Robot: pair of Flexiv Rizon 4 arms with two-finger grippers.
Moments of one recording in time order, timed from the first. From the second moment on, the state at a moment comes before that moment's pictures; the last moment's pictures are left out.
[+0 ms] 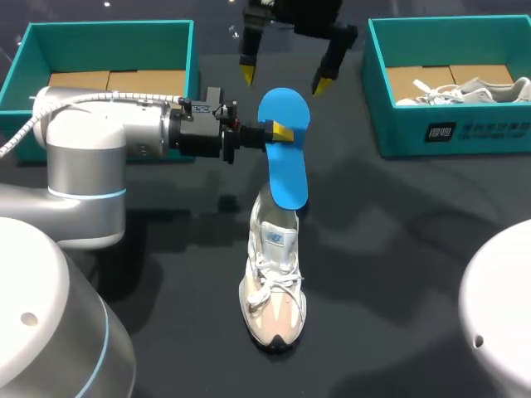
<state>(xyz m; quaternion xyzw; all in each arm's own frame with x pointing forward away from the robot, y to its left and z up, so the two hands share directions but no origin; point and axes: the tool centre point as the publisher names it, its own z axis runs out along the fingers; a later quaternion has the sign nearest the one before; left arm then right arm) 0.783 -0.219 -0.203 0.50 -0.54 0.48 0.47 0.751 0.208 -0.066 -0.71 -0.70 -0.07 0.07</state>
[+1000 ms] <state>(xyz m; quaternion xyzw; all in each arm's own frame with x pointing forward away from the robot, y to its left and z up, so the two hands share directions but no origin) 0.783 -0.219 -0.203 0.50 -0.54 0.48 0.47 0.757 0.218 -0.068 -0.72 -0.70 -0.03 0.00</state>
